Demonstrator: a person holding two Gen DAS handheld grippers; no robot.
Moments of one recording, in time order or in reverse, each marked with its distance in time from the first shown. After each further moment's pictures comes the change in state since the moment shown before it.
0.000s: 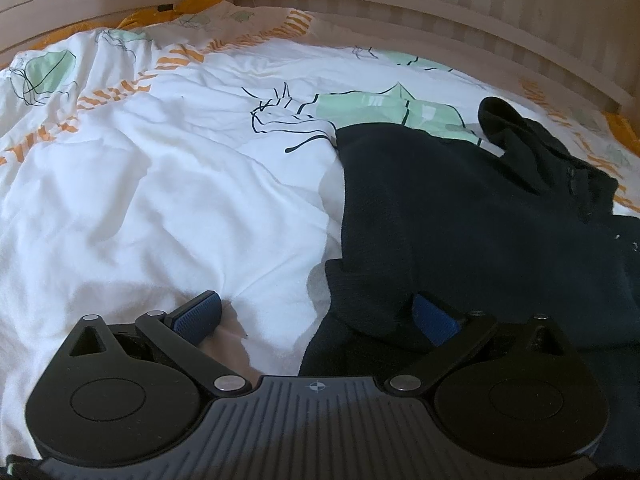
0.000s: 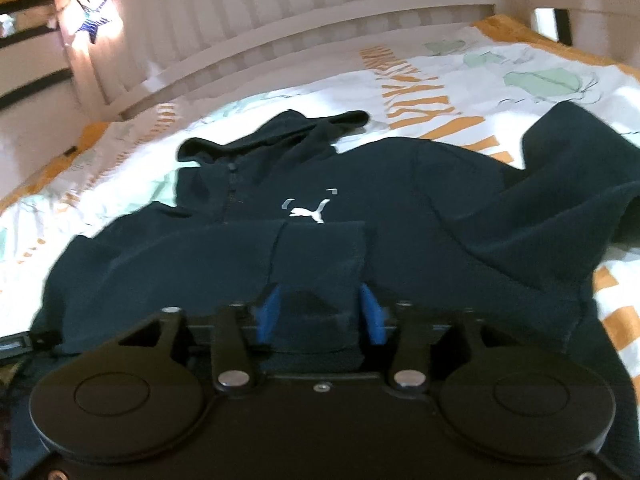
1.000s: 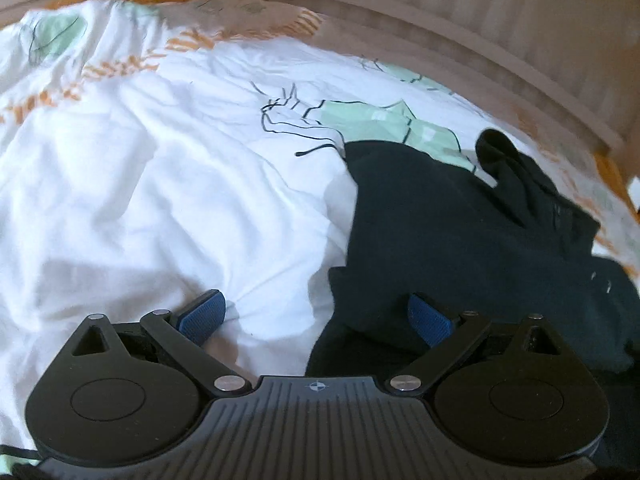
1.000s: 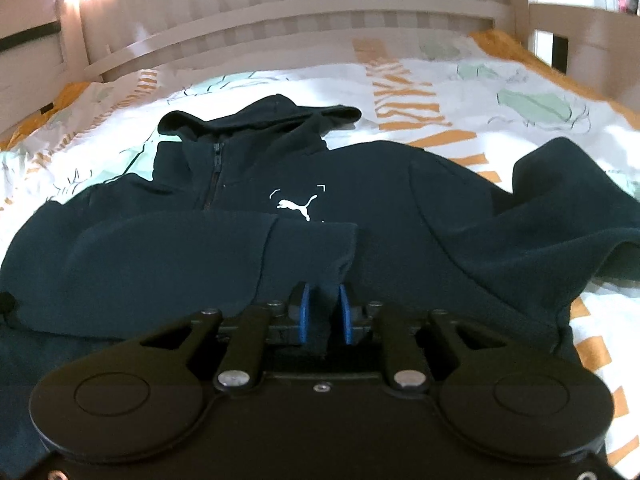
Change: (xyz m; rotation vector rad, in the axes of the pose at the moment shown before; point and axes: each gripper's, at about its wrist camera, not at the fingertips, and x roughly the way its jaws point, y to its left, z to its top) left arm -0.004 0.022 -0.001 -0.135 -0.013 -0.087; right arm 0.006 0.026 0.001 -0.151 0.022 -0.195
